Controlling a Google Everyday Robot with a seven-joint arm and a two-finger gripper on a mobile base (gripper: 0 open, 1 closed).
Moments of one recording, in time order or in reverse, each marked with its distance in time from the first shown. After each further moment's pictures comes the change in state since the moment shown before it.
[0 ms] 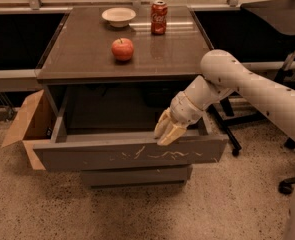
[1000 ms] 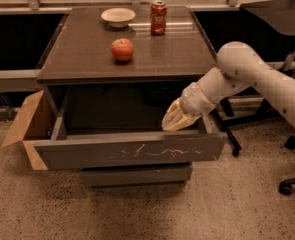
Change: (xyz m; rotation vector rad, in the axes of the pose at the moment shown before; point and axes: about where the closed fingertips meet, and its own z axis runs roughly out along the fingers) arm -0.003 -0.002 -0.034 0.053 -0.051 -0.042
